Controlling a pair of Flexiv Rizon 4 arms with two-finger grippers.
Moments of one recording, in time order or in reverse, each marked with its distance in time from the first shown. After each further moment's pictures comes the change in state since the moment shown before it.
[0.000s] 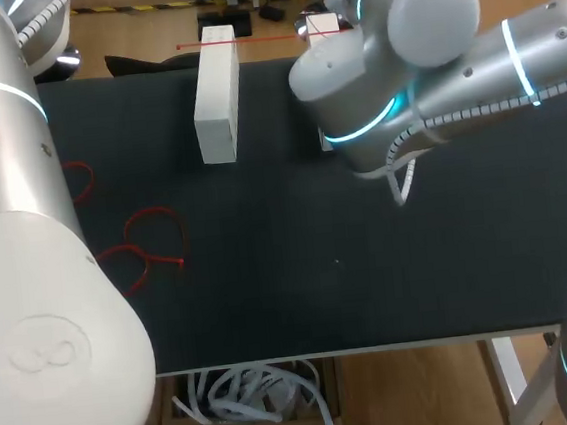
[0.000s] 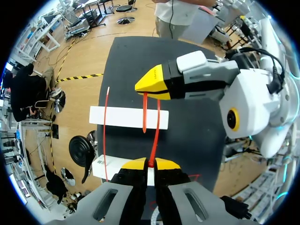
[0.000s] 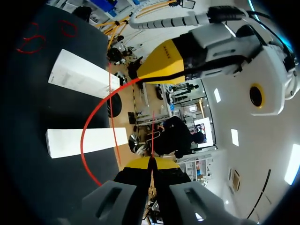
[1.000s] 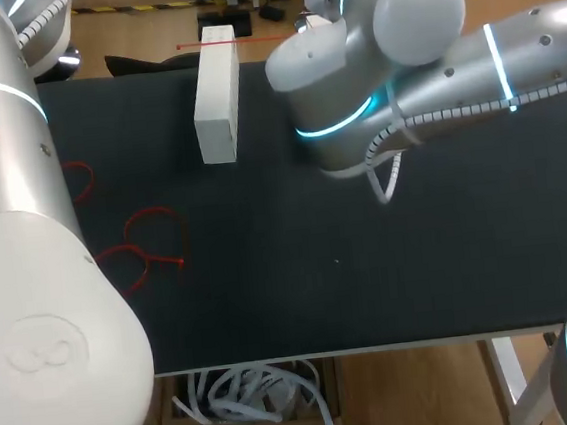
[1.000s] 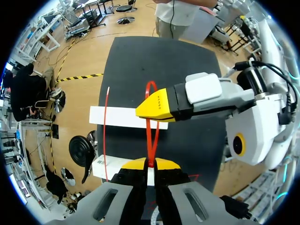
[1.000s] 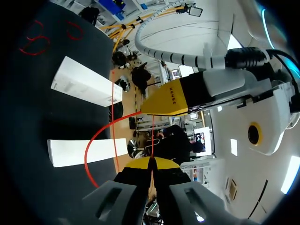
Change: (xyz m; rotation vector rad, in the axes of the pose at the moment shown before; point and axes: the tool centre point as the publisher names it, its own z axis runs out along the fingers) left arm 0.000 0.000 0.000 -0.001 0.000 0.000; right arm -0.001 0.034 -0.002 -0.046 0.007 -0.058
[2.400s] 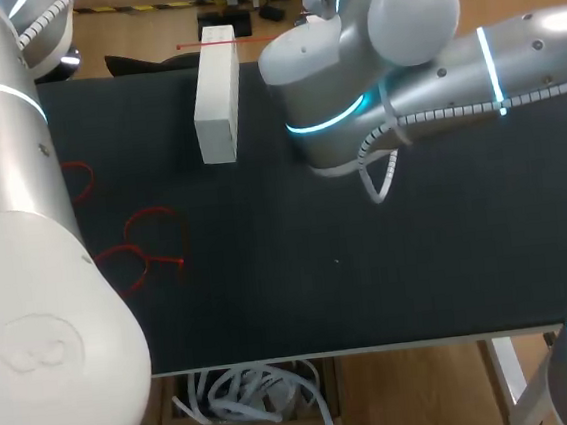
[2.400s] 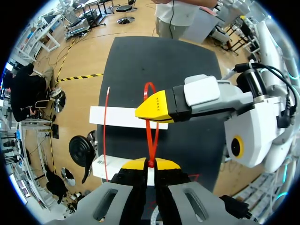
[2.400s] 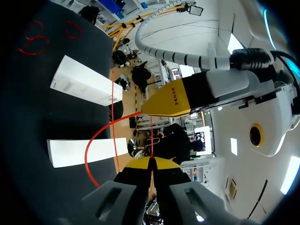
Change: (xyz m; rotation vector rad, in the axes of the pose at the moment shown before) left arm 0.000 0.000 0.000 -0.001 0.000 0.000; right arm 0.002 0.001 0.002 0.011 0.002 0.001
